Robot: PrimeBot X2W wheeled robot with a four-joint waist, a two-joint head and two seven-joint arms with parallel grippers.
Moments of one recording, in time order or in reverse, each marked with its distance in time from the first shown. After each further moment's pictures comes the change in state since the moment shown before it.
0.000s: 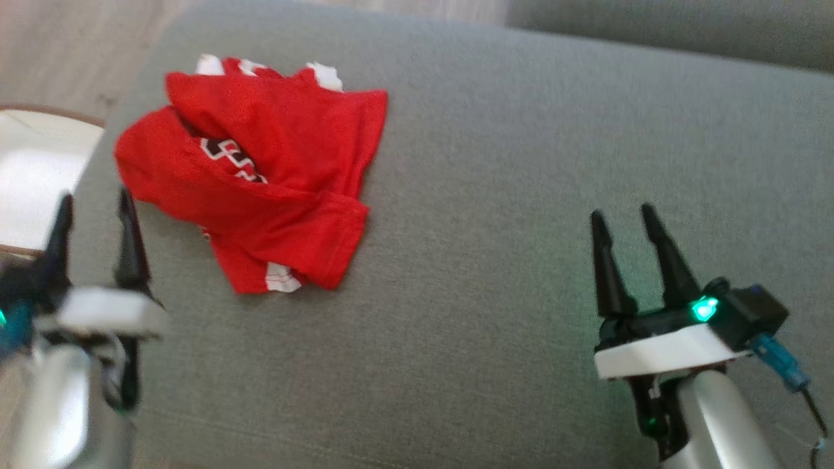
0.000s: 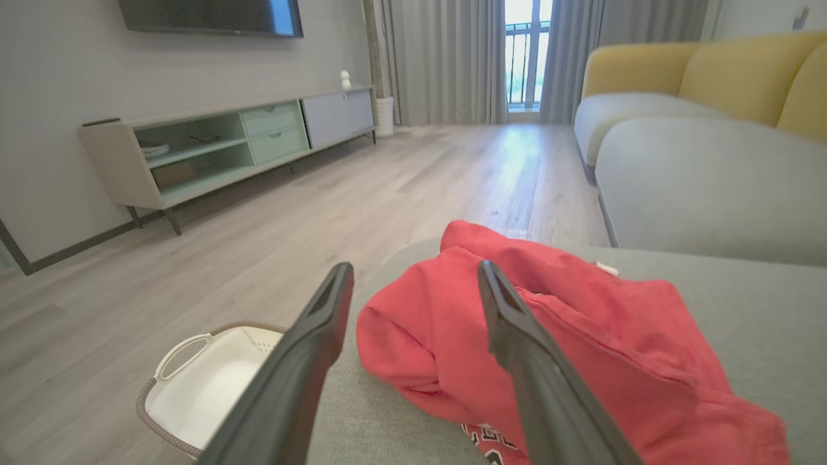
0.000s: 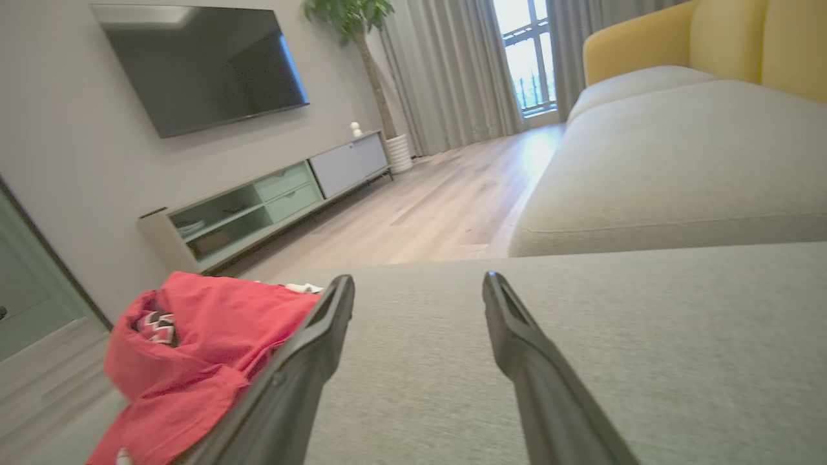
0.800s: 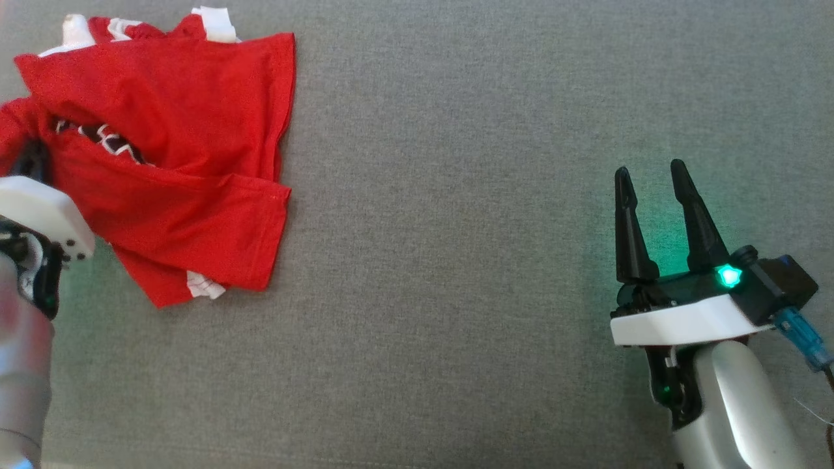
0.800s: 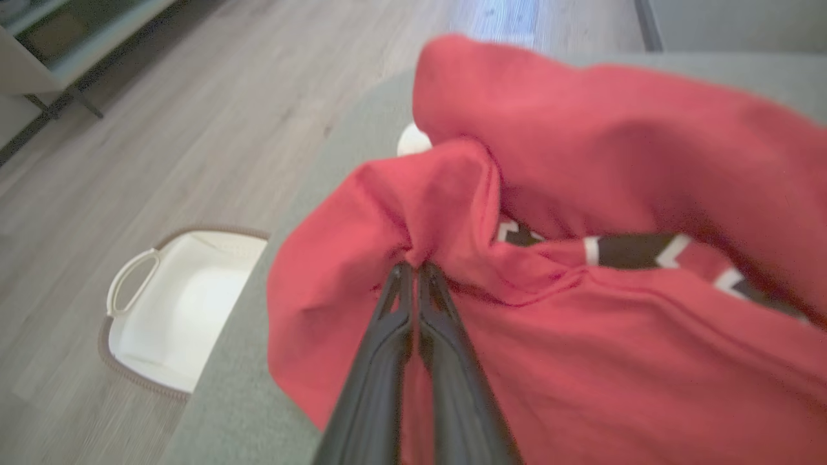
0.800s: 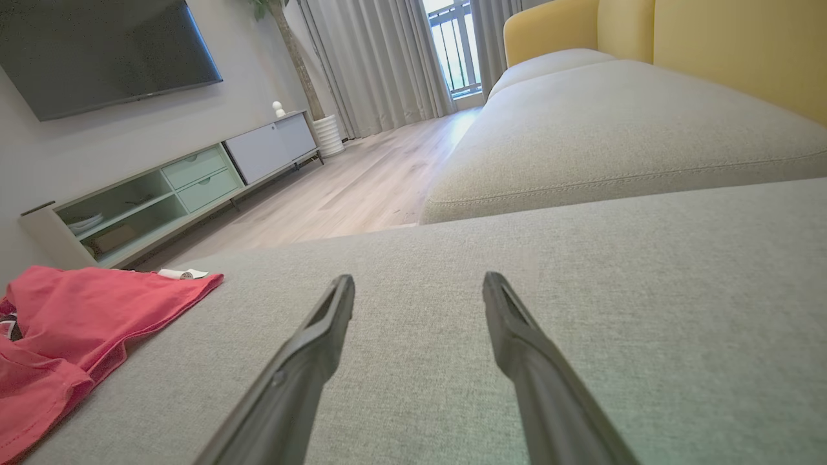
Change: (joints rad) left arm -0.515 0.214 -0.164 0.630 -0.120 -0.065 0.235; right arm -0.073 -0.003 -0.066 -0.047 -0.072 0.000 0.000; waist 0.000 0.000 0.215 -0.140
